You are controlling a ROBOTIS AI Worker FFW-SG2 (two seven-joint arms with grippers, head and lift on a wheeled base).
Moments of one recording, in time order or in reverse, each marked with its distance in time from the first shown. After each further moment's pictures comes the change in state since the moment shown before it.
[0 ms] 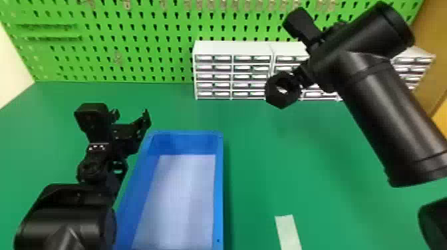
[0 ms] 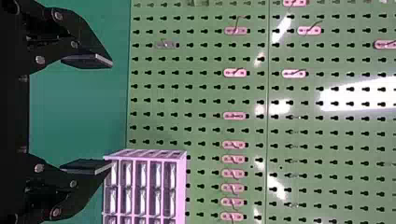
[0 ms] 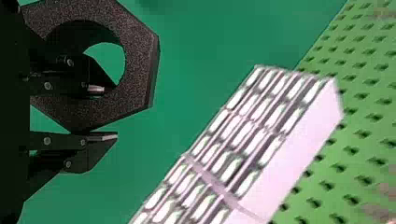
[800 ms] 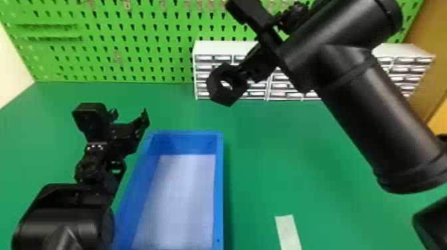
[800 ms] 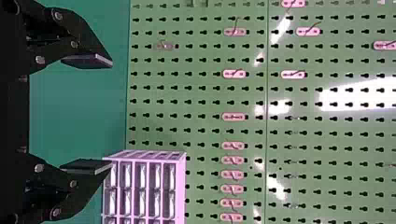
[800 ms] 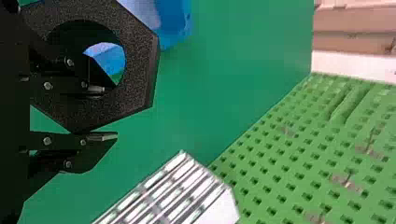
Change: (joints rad) left arm 0.000 0.008 0.002 -0.002 0.006 0.000 -0.002; right arm -0.009 0.001 0.185 -0.259 -0.268 0.017 0.003
